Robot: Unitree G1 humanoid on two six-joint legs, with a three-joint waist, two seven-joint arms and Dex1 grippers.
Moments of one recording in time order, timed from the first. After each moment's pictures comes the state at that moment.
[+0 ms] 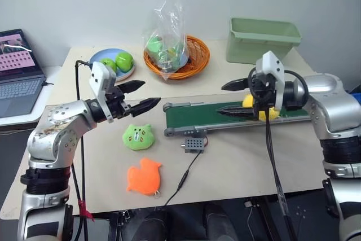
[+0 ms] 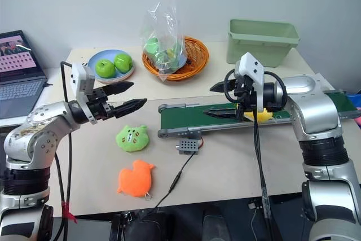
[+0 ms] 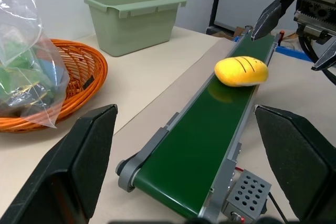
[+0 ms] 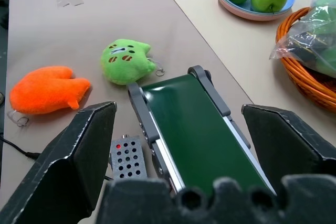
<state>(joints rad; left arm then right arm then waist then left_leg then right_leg) -0.48 0.63 0.16 -0.20 -0.63 0.65 -0.81 -0.77 -0.77 0.07 0.00 0.40 0.57 1.24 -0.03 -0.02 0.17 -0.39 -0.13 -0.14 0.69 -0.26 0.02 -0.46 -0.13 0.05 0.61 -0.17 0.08</state>
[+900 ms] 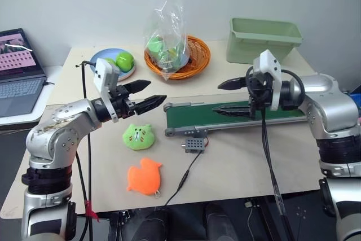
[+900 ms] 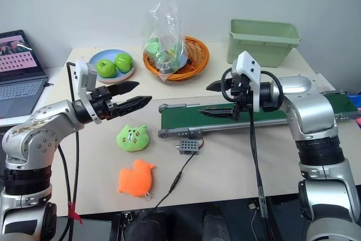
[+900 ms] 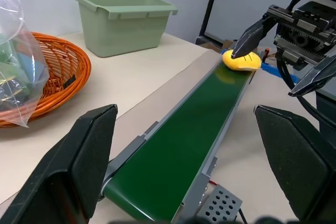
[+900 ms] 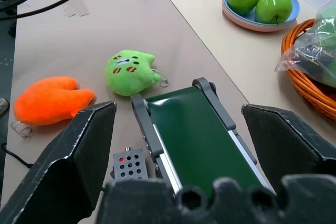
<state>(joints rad) -0.51 0.61 0.18 -0.26 -0.75 0.80 -0.73 -0.77 -0.75 0.07 0.00 0.42 0.57 1.22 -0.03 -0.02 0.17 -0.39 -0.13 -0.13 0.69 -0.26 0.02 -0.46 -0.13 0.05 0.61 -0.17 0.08</state>
